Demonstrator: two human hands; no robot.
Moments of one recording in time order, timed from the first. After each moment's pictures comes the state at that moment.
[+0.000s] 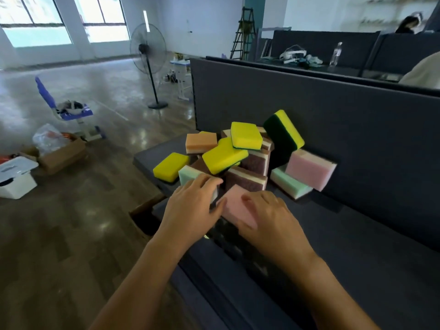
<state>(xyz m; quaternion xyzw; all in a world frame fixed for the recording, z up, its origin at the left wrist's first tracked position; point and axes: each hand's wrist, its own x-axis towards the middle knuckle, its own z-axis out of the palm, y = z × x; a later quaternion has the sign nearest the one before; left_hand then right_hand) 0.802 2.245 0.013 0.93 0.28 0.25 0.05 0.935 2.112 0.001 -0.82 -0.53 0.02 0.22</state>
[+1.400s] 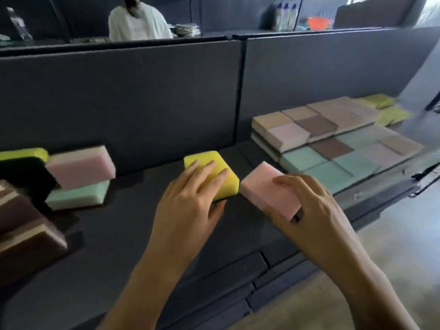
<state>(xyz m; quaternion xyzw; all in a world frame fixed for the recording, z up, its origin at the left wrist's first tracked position) 0.935 2.071 0.007 0.90 -0.31 0.24 0.19 0.860 1.851 0.011 -0.95 0.02 -0.21 0.22</state>
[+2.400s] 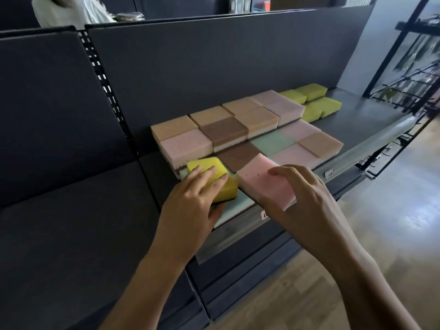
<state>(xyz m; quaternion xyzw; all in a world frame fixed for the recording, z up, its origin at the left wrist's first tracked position) 0.969 1.820 -0.028 0.89 -0.36 0.18 0.20 0.873 1.613 -0.004 -0.95 0.08 -0.21 0.20</state>
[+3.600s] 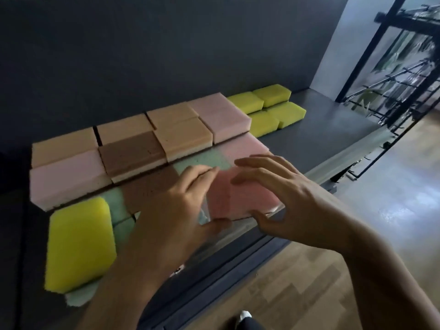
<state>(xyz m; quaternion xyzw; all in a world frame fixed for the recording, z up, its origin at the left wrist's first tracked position) 0.992 1.637 0.010 0.88 -0.39 0.07 0.27 0.934 1.411 0.024 -0.96 -0.18 -0.10 0.20</state>
